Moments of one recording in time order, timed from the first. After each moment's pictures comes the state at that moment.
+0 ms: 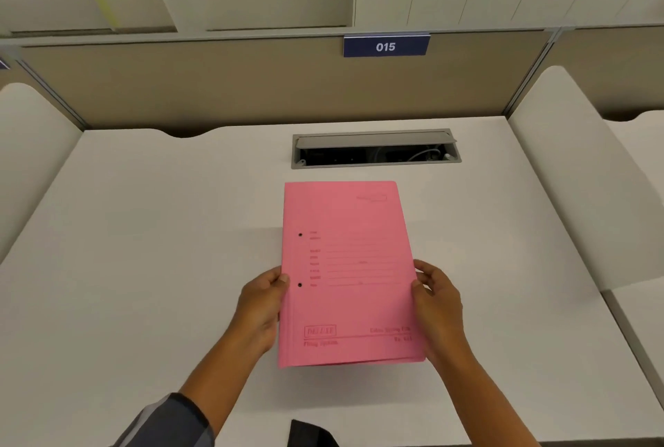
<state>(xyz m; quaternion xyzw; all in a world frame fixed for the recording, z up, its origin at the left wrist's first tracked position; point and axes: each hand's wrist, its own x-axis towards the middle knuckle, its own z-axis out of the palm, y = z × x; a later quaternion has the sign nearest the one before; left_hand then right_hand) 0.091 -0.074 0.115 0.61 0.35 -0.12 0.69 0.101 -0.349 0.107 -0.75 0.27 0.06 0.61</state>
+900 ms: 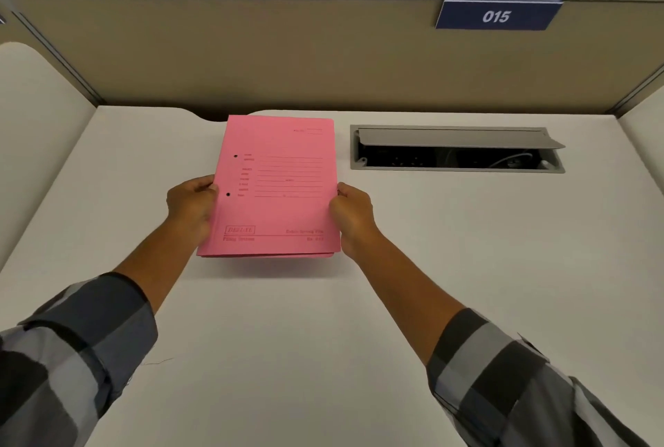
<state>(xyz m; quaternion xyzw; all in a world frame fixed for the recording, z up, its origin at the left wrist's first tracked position) 0.300 0.201 0.073 0.69 0.42 0.06 0.59 0.320 -0.056 0.072 -0.71 0.16 0.23 0.65</state>
